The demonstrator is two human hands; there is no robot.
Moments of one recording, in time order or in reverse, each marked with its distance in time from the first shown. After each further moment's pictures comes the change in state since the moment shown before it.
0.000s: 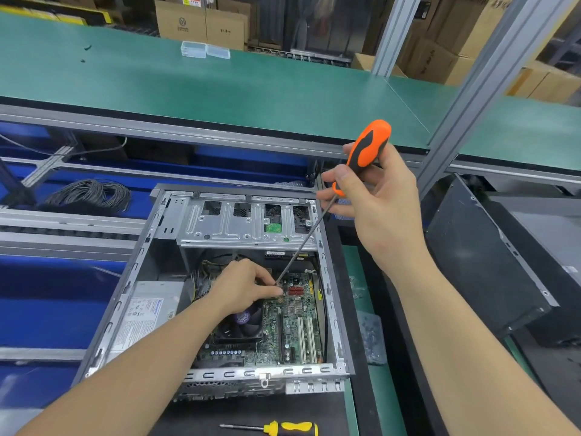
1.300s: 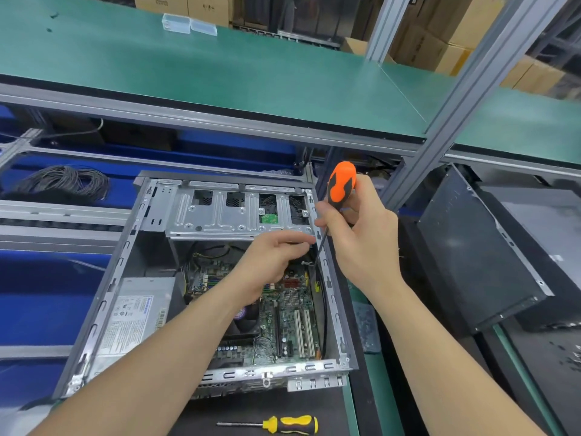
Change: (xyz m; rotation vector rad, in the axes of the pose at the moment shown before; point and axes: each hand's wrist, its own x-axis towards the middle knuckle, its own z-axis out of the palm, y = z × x) left_hand 0.014 0.049 0.004 -0.925 -0.113 0.077; right_hand -0.027 0.055 0.015 -0.463 0.035 -0.130
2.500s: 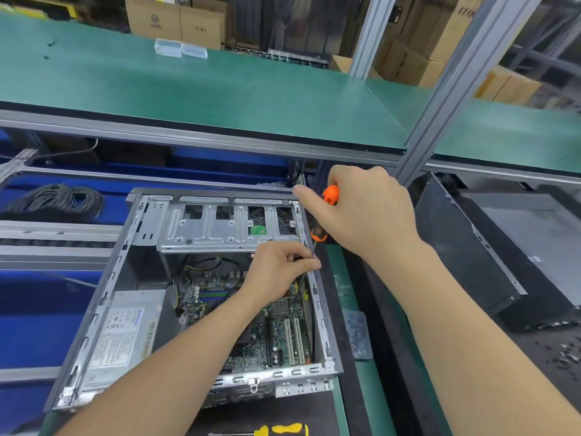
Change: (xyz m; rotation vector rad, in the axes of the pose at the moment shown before) left_hand 0.011 0.000 0.036 0.358 0.175 0.279; right_hand 0.040 -0.049 -0.043 -0.822 -0.096 -0.085
